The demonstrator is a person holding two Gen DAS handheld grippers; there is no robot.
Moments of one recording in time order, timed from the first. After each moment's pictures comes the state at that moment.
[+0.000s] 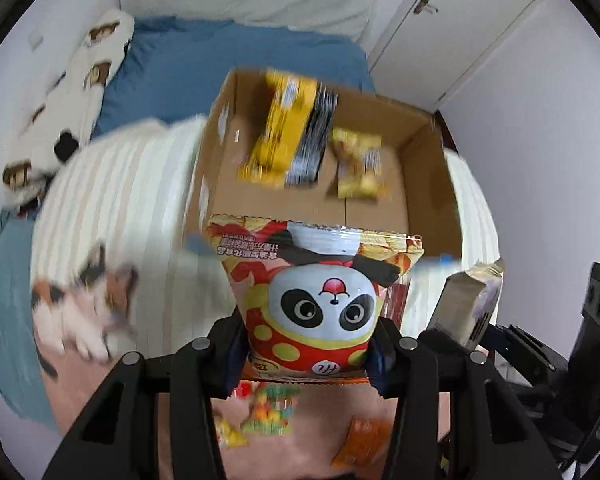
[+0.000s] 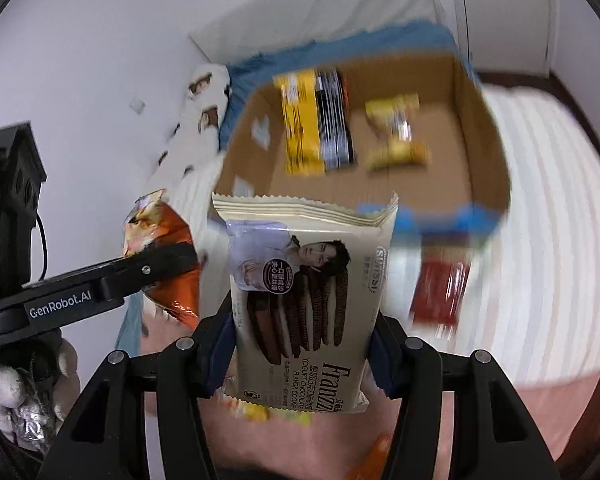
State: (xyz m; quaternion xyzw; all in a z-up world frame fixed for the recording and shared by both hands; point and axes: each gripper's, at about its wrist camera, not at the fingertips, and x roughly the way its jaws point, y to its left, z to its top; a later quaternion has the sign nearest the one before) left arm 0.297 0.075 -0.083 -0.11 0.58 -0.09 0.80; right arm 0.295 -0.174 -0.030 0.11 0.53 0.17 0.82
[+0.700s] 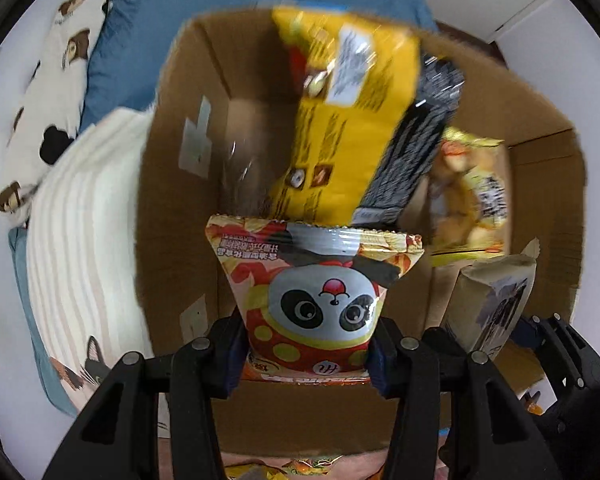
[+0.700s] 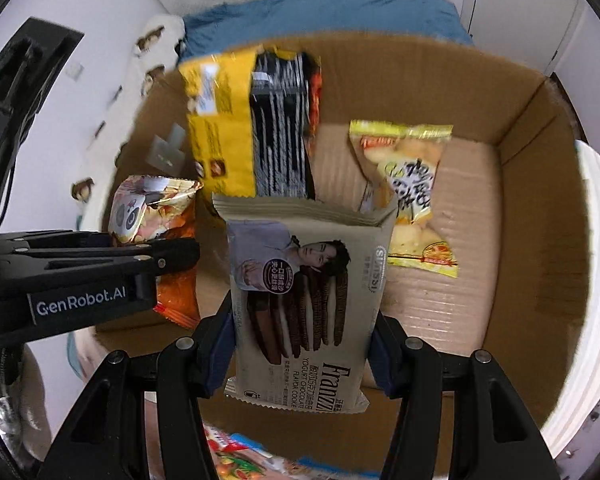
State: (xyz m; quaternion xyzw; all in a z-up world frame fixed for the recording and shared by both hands) left arm 0.478 0.072 -0.227 -0.04 0.72 -0.05 0.69; right arm 0.465 -0.138 -0.155 0.05 0.64 0.12 0.76
